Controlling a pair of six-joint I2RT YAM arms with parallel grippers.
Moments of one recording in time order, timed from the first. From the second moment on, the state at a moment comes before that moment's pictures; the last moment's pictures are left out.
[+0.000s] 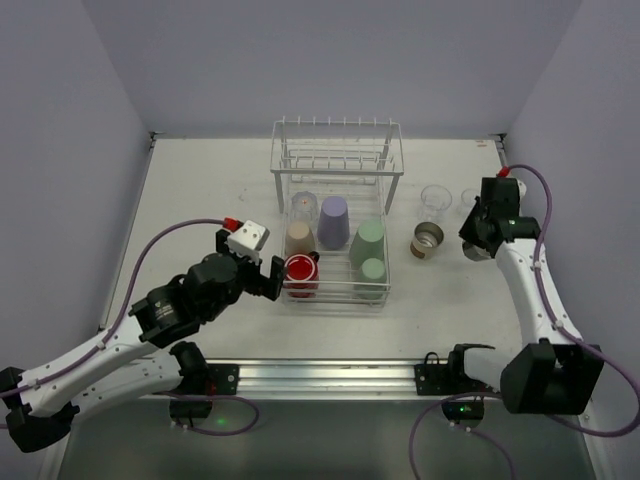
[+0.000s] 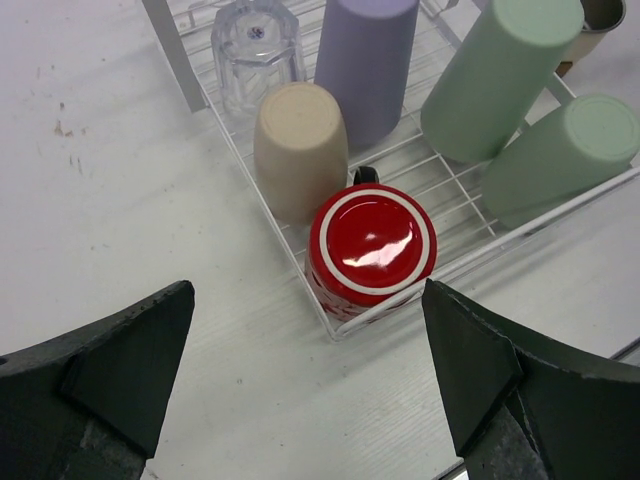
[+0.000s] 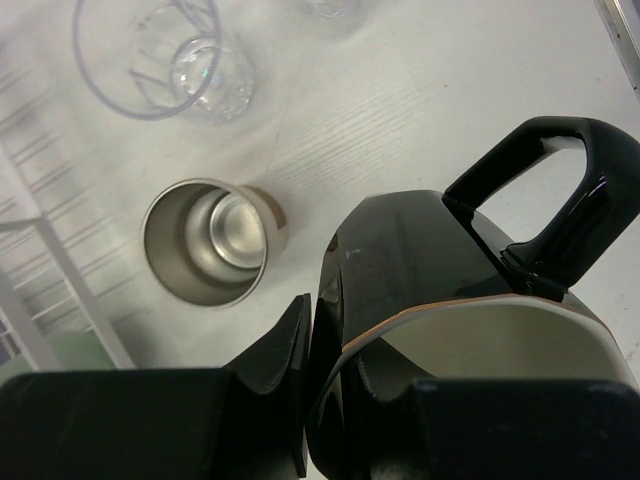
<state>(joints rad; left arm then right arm) -0.96 0.70 0.75 -0.46 -0.42 -0.22 0.00 1.13 1.04 -0.76 0.22 0.44</state>
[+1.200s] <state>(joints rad) -0.96 0.82 0.81 -0.46 -0.31 -0.23 -0.10 1.25 1.01 -0.44 0.00 0.44</state>
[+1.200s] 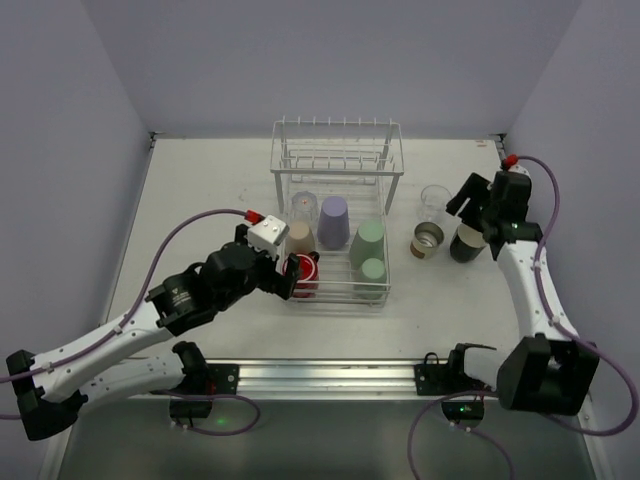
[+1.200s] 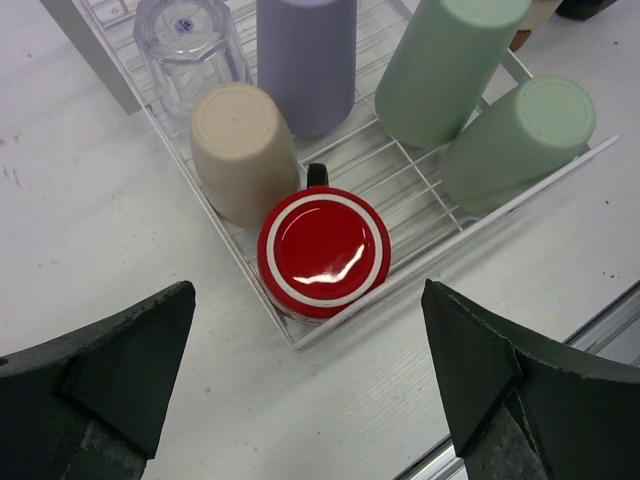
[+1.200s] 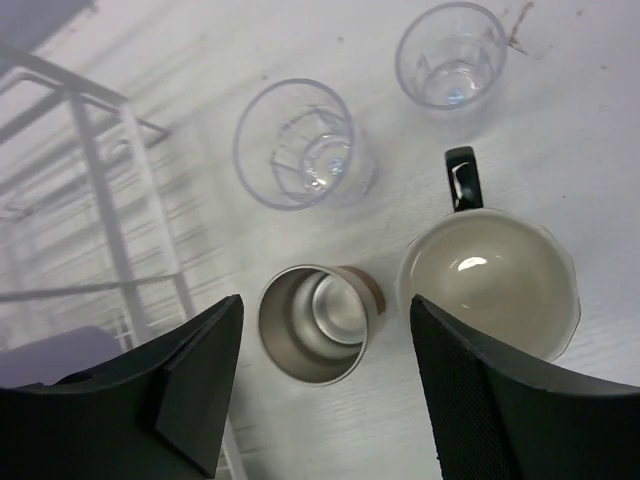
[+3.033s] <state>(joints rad) -0.98 1.37 0.99 -0.42 -0.33 -0.34 -0.01 0.65 0.62 -0.26 -0.41 0.53</state>
